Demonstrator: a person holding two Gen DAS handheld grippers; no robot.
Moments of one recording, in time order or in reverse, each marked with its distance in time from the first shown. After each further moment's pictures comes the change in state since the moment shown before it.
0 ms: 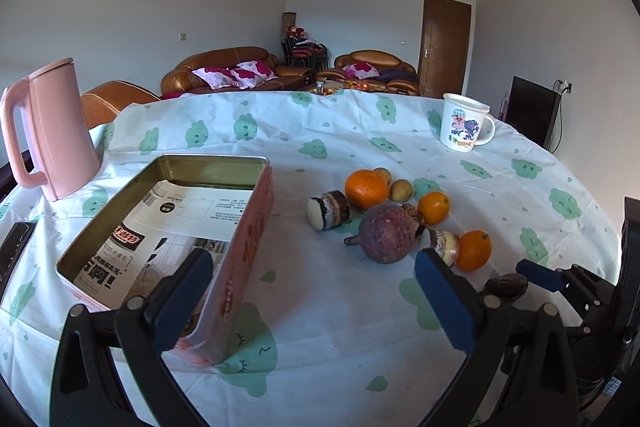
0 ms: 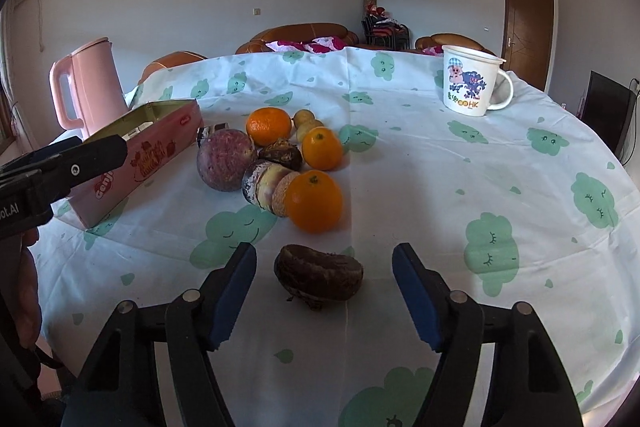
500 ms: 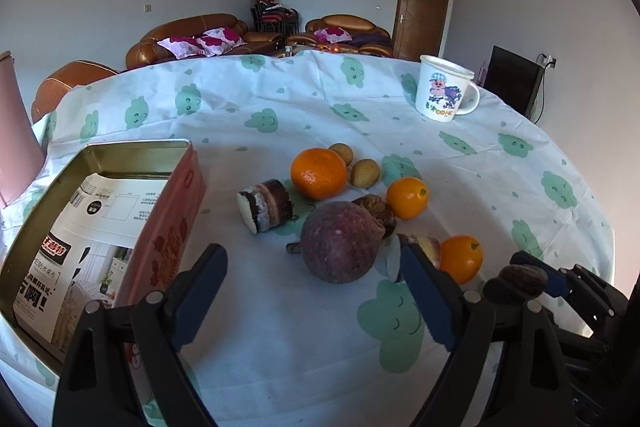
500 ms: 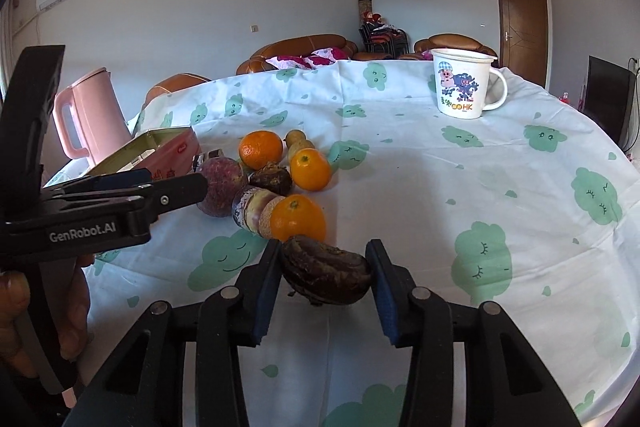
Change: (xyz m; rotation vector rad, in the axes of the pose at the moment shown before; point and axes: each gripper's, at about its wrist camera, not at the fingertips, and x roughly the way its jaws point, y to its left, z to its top) left arm 0.063 -0.030 0.017 0.030 0.156 -0.093; right arm -0.011 -0.017 0.012 0.066 -0.078 0.033
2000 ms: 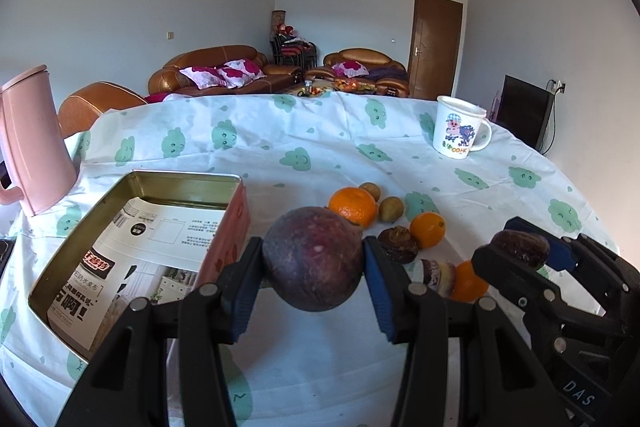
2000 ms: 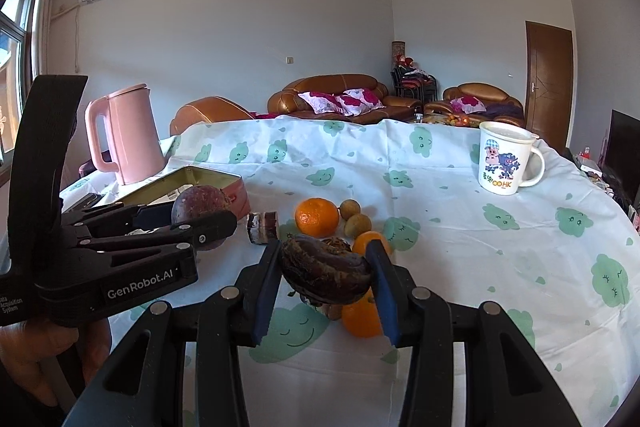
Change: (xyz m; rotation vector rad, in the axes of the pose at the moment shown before) left arm -0.036 0.024 -0.001 -0.016 -0.145 0.063; right arm -0.007 0.048 0.035 -0.131 -0.147 0.079
